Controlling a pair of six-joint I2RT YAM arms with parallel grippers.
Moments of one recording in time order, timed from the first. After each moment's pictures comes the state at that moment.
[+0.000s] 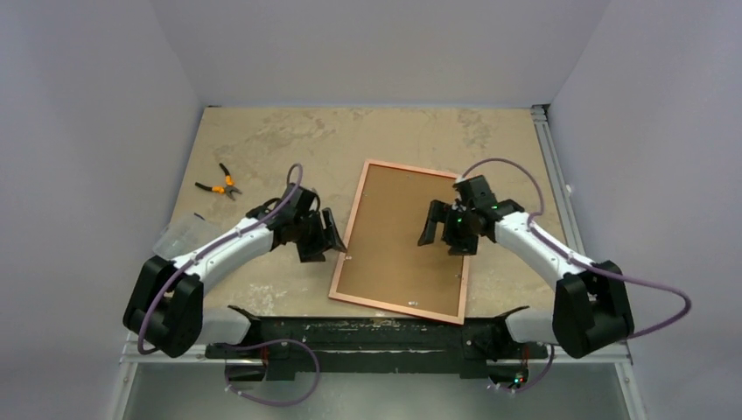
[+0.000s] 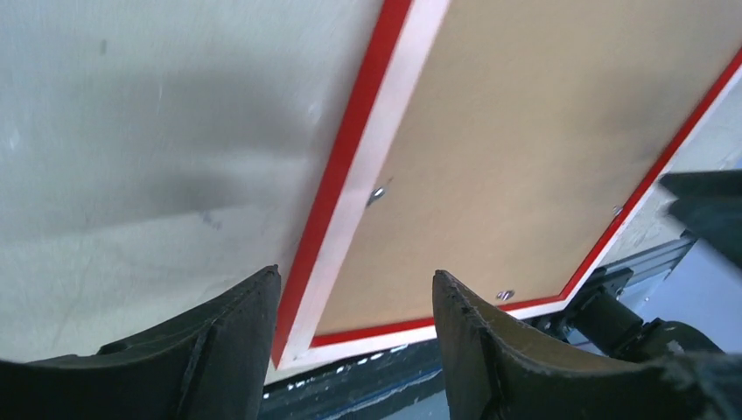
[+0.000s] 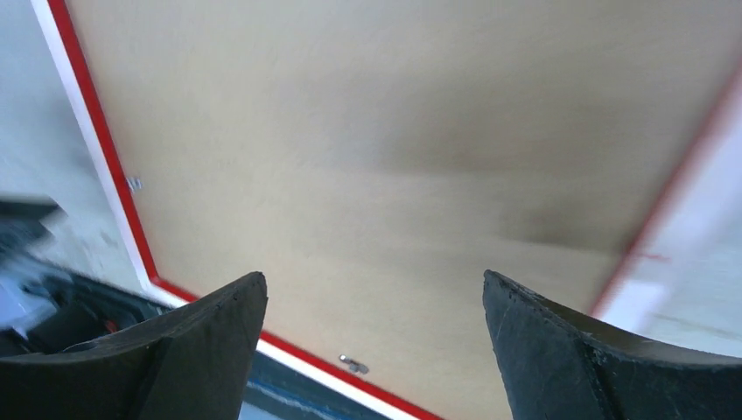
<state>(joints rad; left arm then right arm) -0.49 1.37 0.85 -0.55 0.24 -0.81 0.42 1.35 0.82 -0.60 -0.25 0.60</state>
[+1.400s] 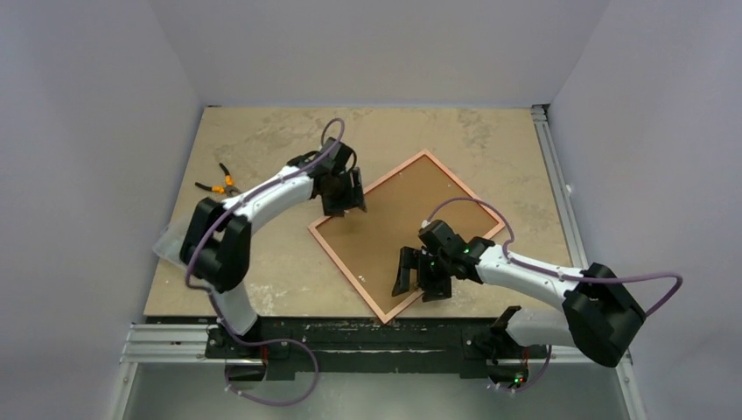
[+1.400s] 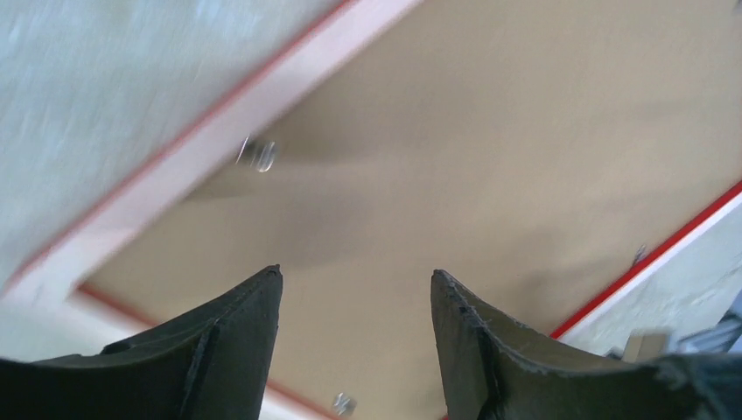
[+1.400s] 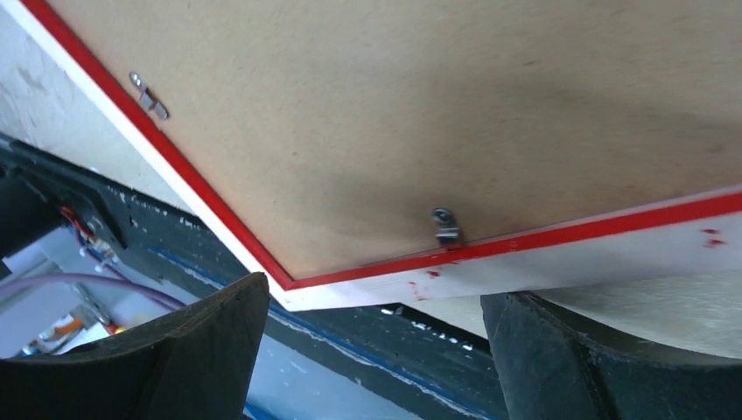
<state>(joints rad) -0.53 1.86 1.42 -0.63 0.10 -0.71 0.76 1.23 0.58 -0.48 -0.26 0.91</state>
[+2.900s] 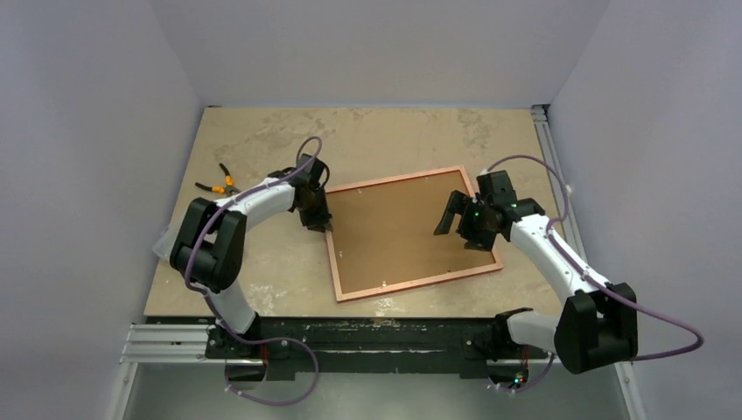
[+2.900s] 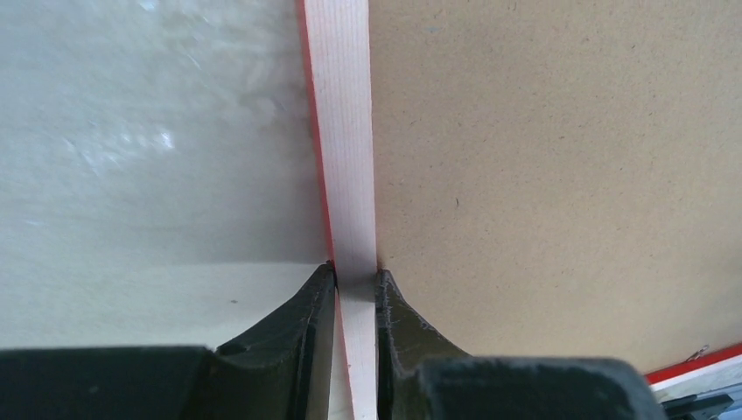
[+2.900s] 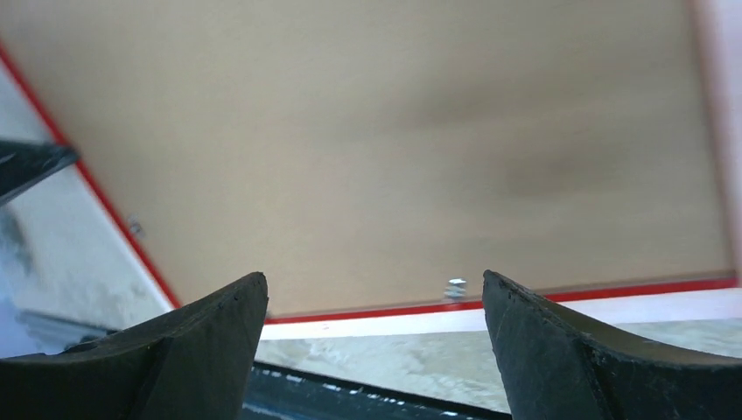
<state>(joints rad) -0.41 1.73 1.08 -0.57 0.10 -0.64 0.28 1.21 0.84 -0.69 -0.20 0.63</state>
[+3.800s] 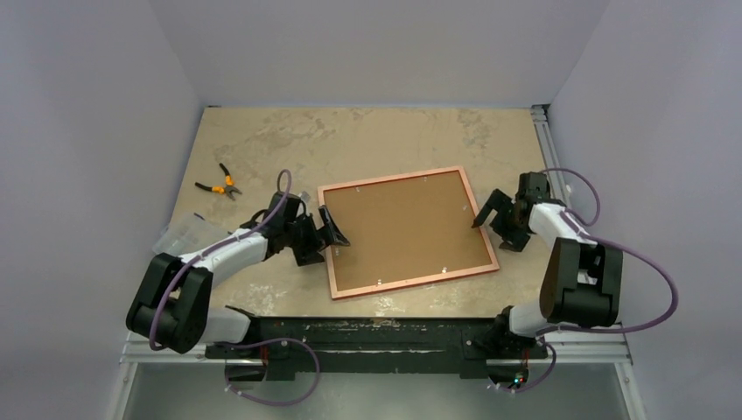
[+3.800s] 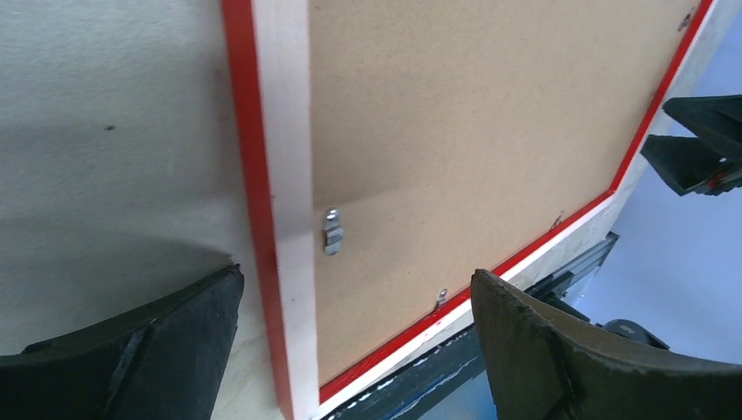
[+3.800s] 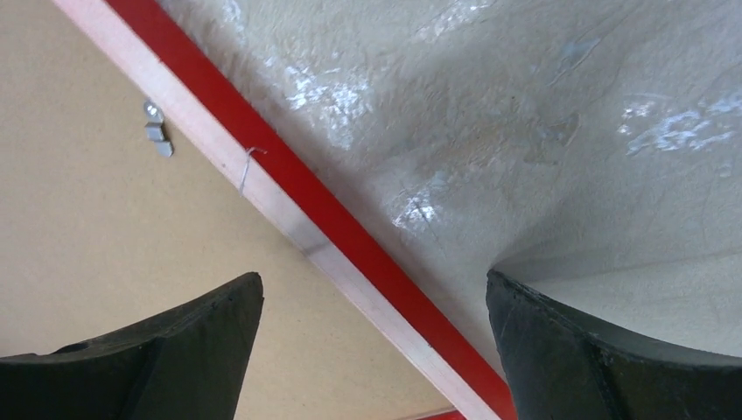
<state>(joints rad) -0.37 1.33 0.59 -0.22 0.39 -0.83 -0.16 1.49 0.82 -0.53 -0.13 0.50</state>
